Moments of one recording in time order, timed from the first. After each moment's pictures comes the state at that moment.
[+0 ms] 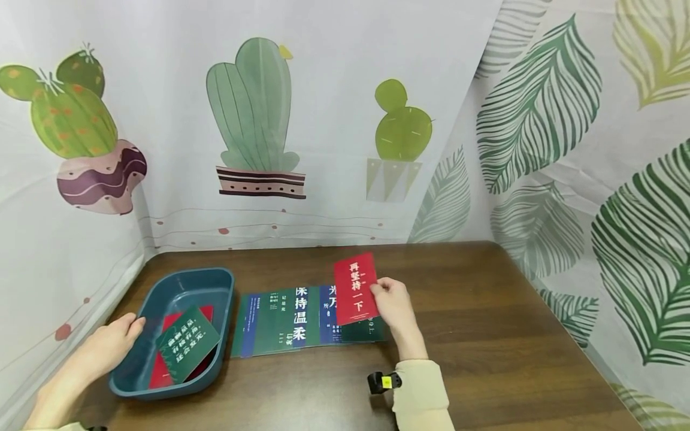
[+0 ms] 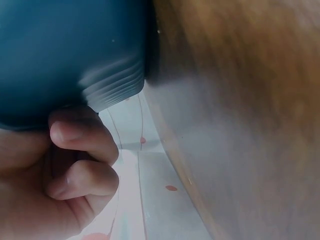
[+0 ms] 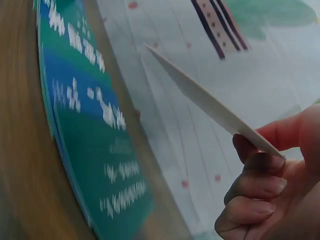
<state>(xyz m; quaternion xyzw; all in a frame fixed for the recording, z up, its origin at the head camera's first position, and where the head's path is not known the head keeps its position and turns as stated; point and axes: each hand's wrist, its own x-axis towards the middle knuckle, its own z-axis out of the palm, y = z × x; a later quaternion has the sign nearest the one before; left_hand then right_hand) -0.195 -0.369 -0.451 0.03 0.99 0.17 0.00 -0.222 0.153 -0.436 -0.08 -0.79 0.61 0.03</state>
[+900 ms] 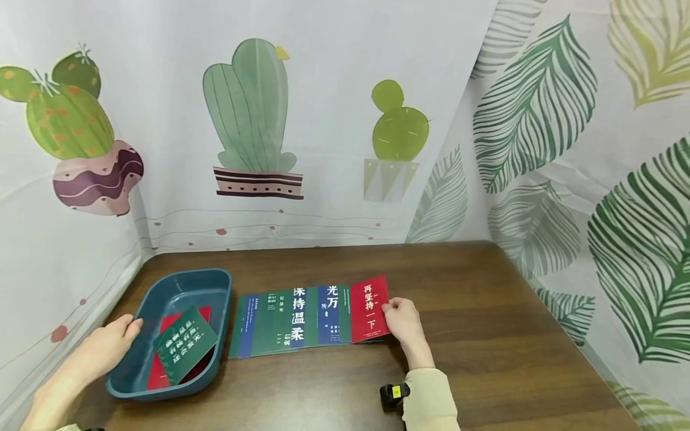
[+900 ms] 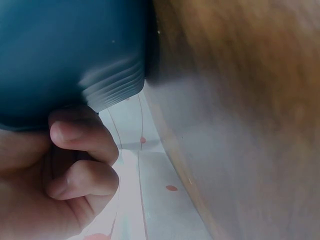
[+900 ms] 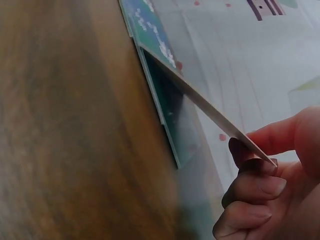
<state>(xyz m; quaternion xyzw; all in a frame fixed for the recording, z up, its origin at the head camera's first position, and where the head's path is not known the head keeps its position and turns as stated) -0.195 -0.368 -0.448 0.02 0.99 0.16 0.02 -0.213 0.180 -0.476 -0.12 -0.83 0.54 0.00</state>
